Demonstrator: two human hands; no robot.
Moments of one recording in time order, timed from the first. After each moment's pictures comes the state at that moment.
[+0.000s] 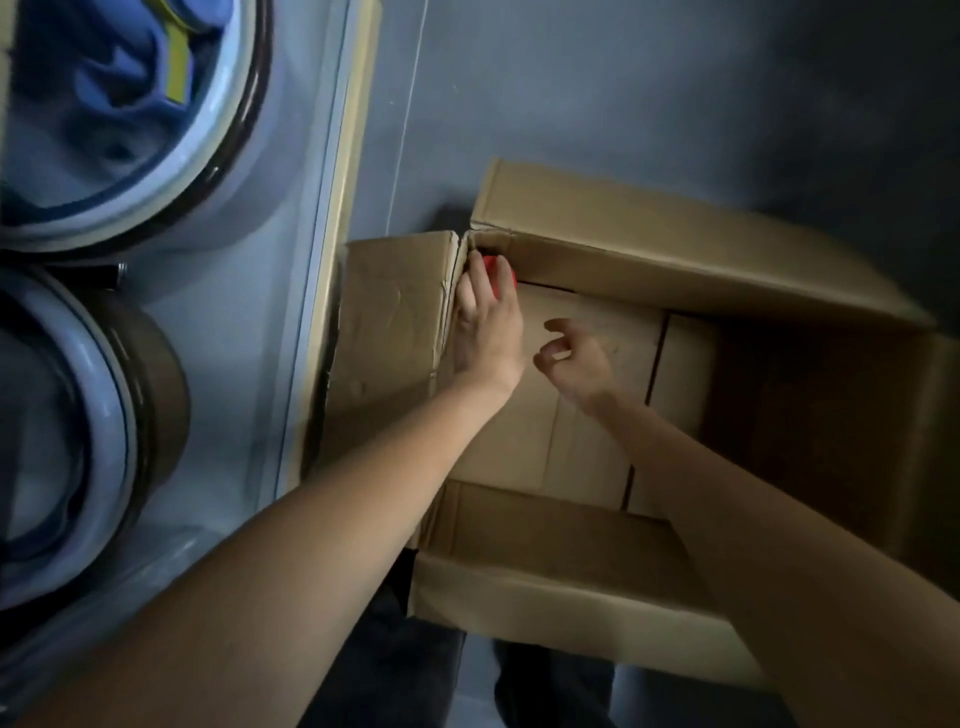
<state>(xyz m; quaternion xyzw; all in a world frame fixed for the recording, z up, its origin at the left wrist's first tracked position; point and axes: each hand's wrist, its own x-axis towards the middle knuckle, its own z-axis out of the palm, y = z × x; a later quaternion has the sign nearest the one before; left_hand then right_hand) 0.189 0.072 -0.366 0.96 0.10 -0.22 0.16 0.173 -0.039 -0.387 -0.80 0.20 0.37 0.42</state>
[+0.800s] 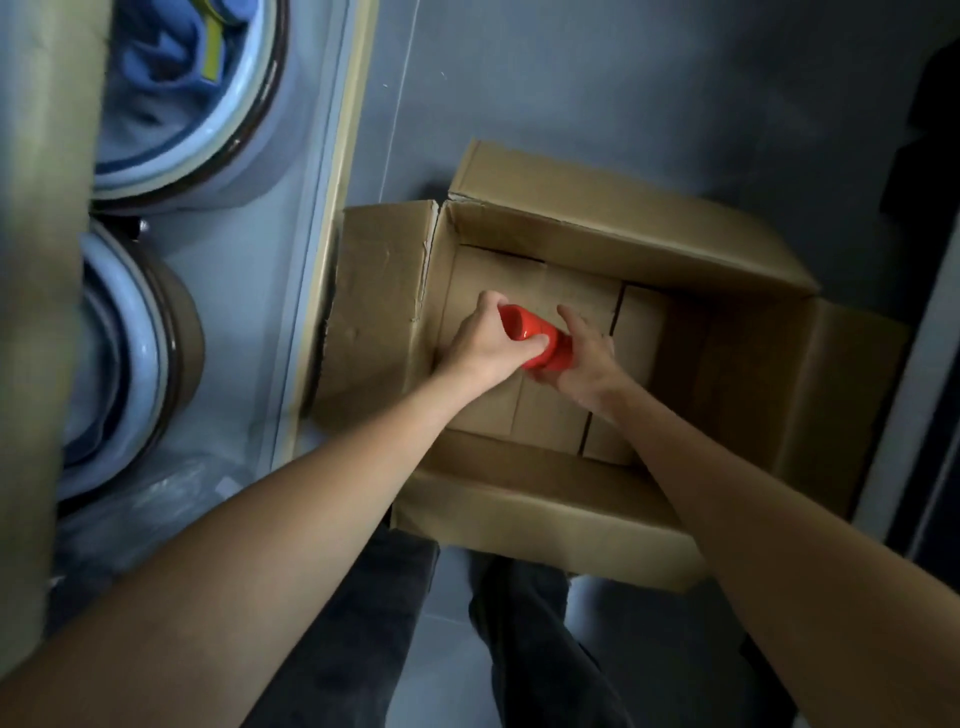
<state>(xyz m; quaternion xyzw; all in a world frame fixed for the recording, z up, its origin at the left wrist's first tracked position) 0.138 0.057 -0.292 0.80 0.22 -0.34 0.44 0.133 -0.084 -0.299 -0.83 0.13 0.43 0.34</state>
